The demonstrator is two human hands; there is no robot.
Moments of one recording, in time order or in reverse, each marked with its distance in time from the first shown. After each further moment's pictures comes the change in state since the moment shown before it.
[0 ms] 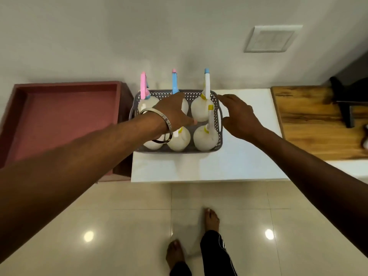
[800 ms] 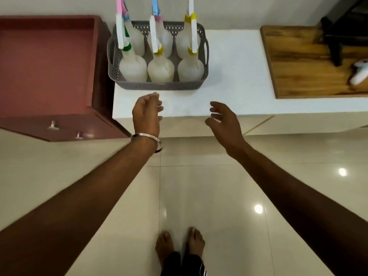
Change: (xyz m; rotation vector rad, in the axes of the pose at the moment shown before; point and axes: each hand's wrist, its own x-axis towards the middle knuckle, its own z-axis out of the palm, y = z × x) left_hand -0.132 -0.089 0.199 -1.091 0.590 -0.246; right_hand -0.216 0.028 0.143 0.700 0.167 0.369
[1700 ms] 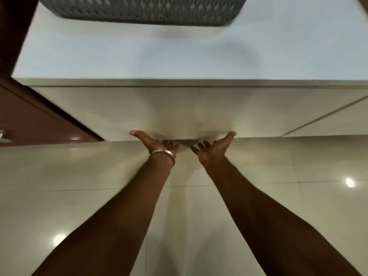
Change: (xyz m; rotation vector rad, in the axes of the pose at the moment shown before) left_hand 0.175 -0.330 0.035 -0.861 0.112 -0.636; right_hand 0.158 0.290 0.188 1.351 0.270 0.690
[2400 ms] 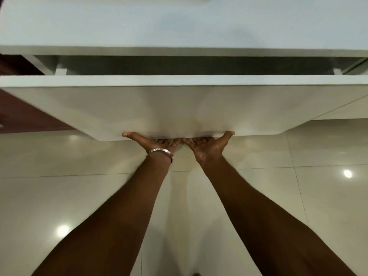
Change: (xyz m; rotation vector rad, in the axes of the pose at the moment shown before) left_hand -0.002 -0.024 -0.039 -0.121 -0.105 0.017; right_hand -0.005 0.011 -0.045 0.114 -0.154 0.049
